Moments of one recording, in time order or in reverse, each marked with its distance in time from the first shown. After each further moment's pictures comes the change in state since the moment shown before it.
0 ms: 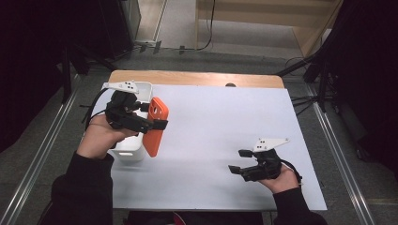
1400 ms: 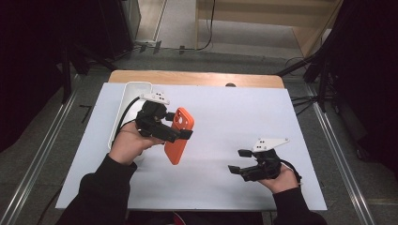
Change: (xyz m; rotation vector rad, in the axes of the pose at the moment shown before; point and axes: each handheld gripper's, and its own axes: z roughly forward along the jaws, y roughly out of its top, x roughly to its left) left arm -0.026 0.001 0.064 0.043 -0.067 0.019; right arm 0.000 0.000 0.001 -0.004 0.006 -0.008
